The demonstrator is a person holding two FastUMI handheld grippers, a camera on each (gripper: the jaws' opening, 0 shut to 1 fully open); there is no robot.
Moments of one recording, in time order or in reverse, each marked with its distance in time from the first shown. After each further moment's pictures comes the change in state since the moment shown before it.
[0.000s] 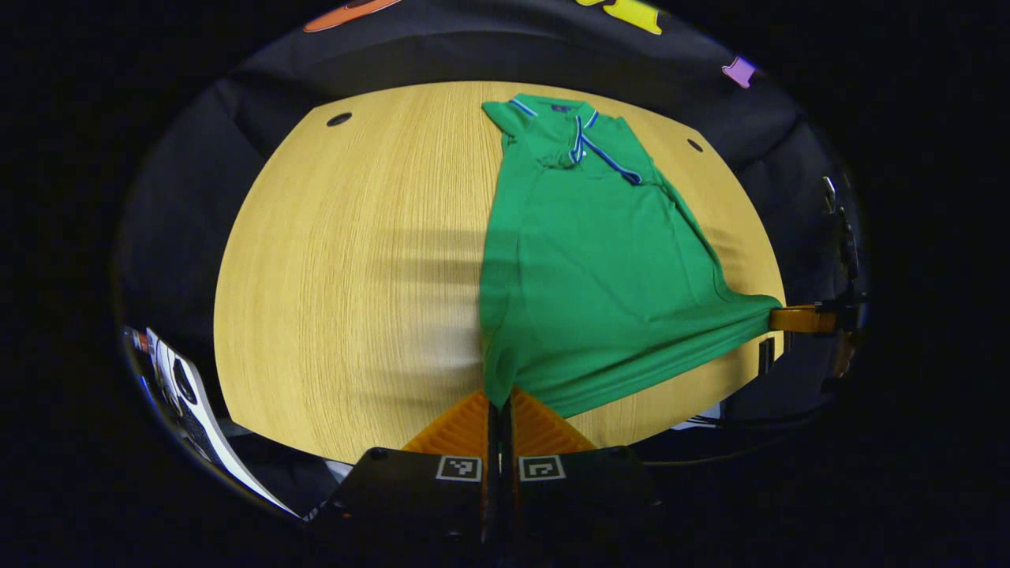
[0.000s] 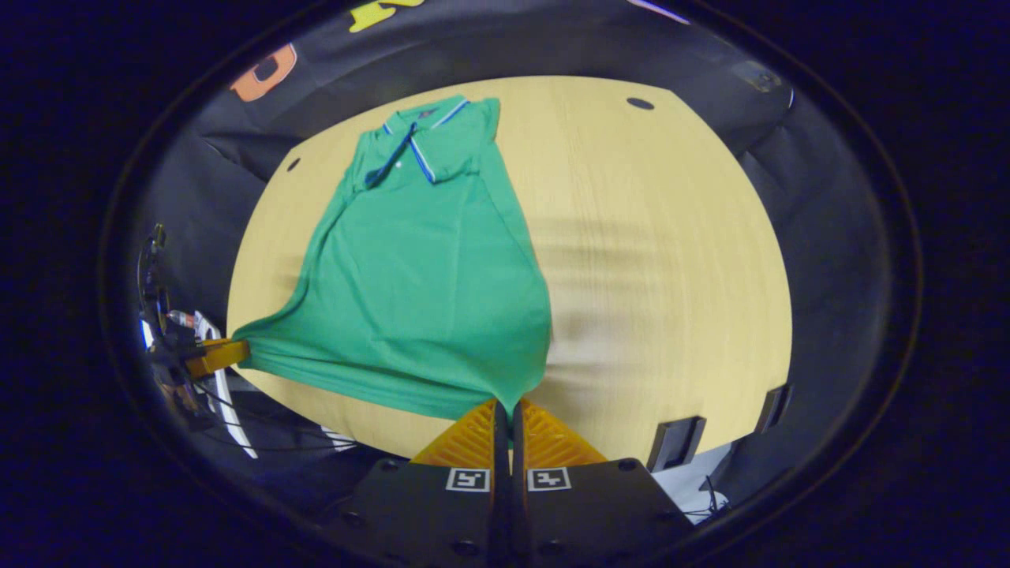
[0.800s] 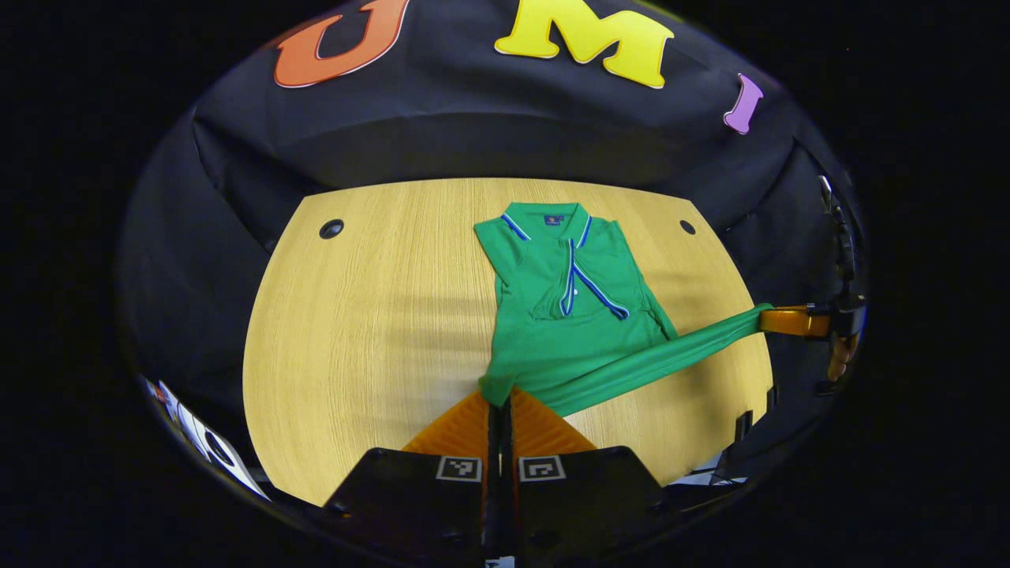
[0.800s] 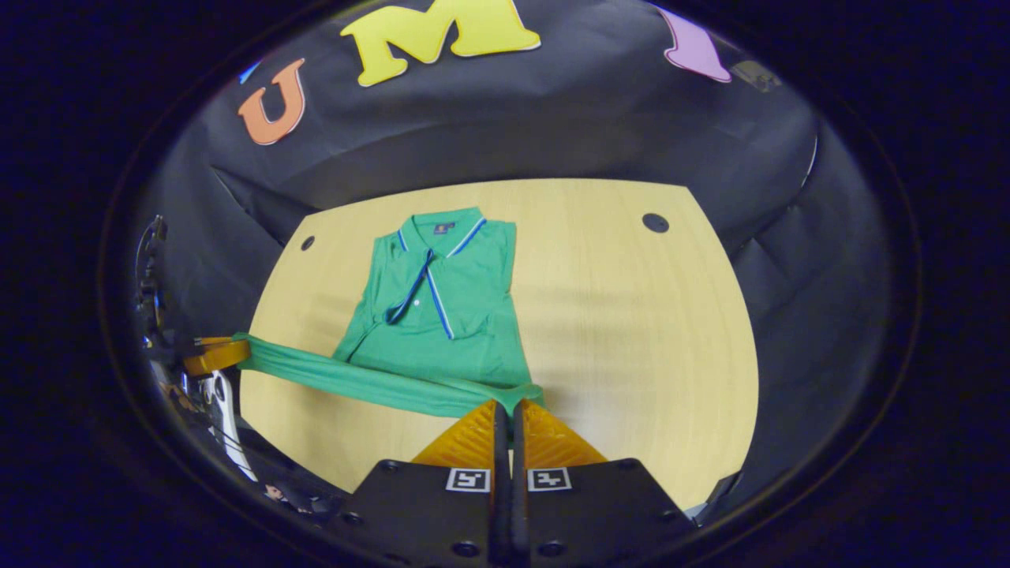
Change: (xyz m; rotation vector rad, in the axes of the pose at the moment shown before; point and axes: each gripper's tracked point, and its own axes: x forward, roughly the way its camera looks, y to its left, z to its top) left arm 0.060 -0.033 0.256 0.049 -0.231 0.008; right arm -0.036 0.015 0.171 -0.068 -0.252 0.003
